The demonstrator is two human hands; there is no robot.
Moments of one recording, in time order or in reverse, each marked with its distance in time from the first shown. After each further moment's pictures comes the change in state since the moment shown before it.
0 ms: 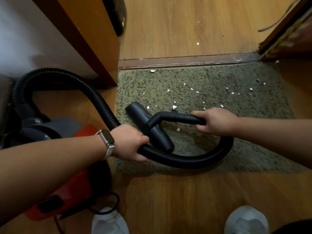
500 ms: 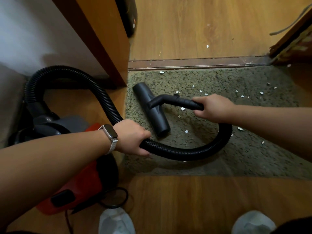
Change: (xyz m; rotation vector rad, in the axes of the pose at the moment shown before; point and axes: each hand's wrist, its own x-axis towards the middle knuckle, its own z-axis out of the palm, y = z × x) left_hand -0.012 -0.021 0.001 0.045 0.033 -0.051; right_hand 0.043 -0.027 -0.034 0.045 0.051 0.091
